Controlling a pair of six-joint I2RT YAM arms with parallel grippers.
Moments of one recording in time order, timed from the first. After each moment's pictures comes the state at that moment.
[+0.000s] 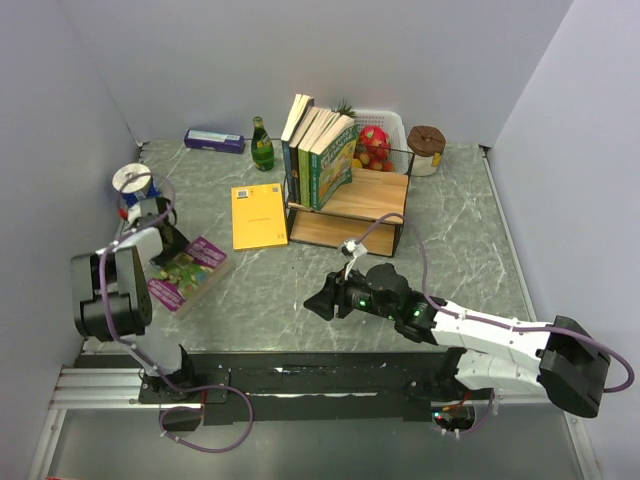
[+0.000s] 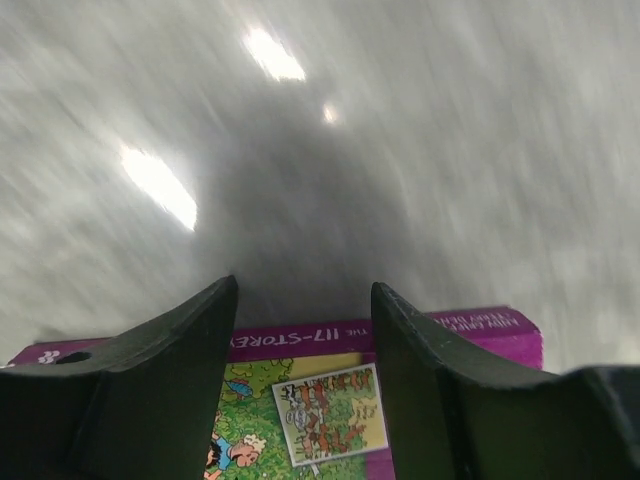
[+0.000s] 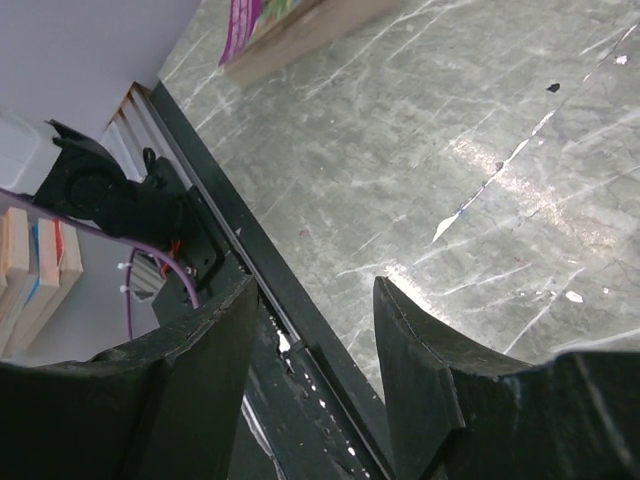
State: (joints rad) left arm 0.20 1.65 0.90 -0.27 -0.26 -0.61; right arm 0.98 1.07 0.48 0.27 -0.11 0.62
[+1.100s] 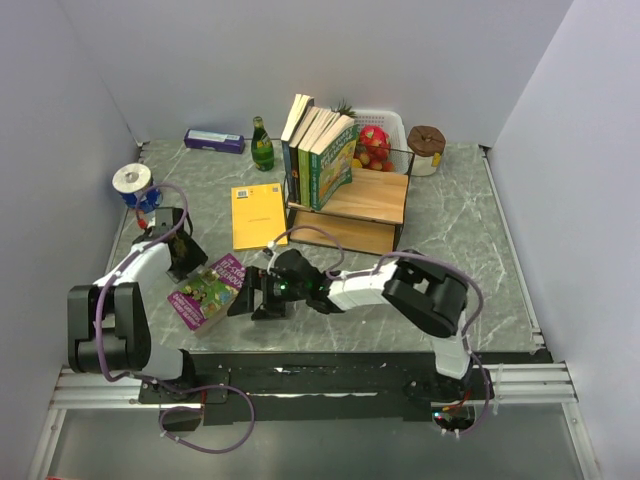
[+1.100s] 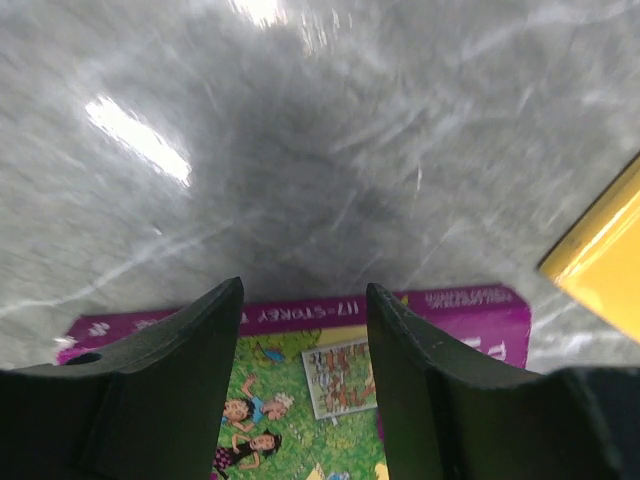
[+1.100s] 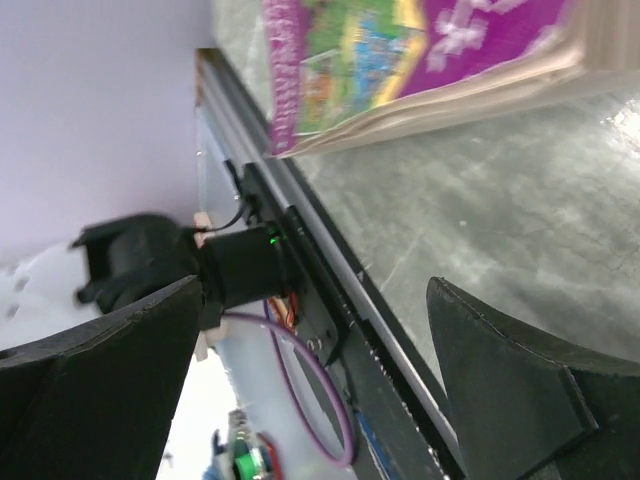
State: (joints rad) left arm 0.06 1.42 0.79 -0.46 -0.17 -0.67; right arm 1.06 1.92 1.00 0.45 -0.39 1.11
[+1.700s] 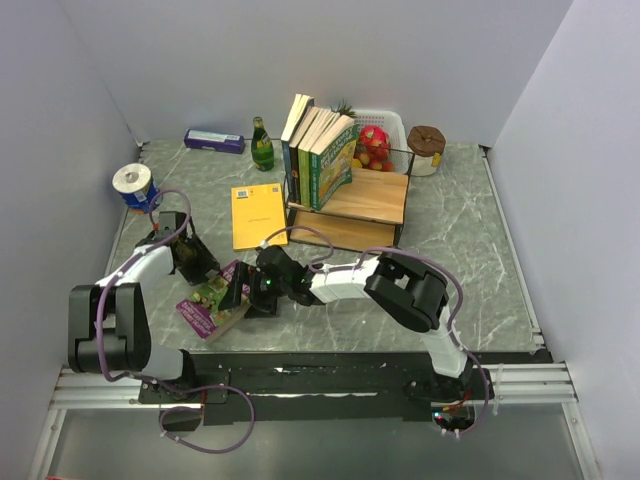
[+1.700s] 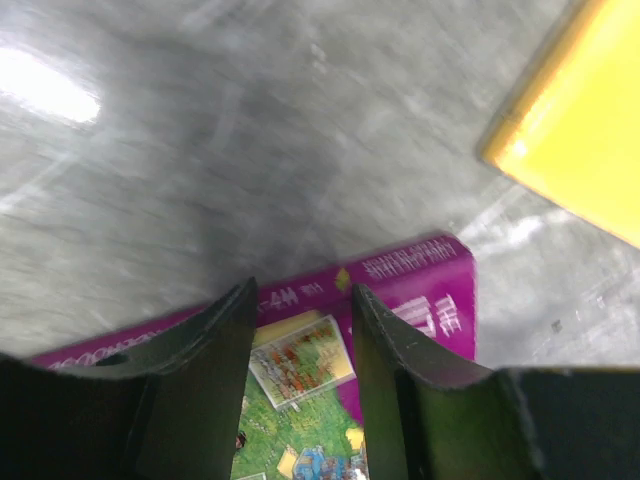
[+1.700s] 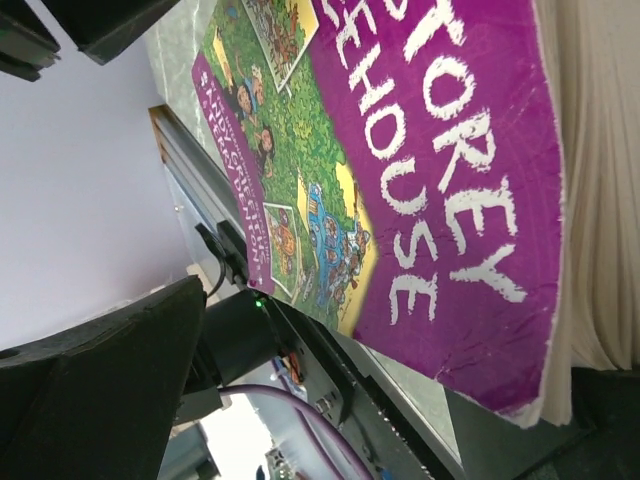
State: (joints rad) left arm 0.05 1.43 0.75 -0.45 0.11 -0.65; right arm 1.07 2.08 1.23 0.23 -0.32 1.21
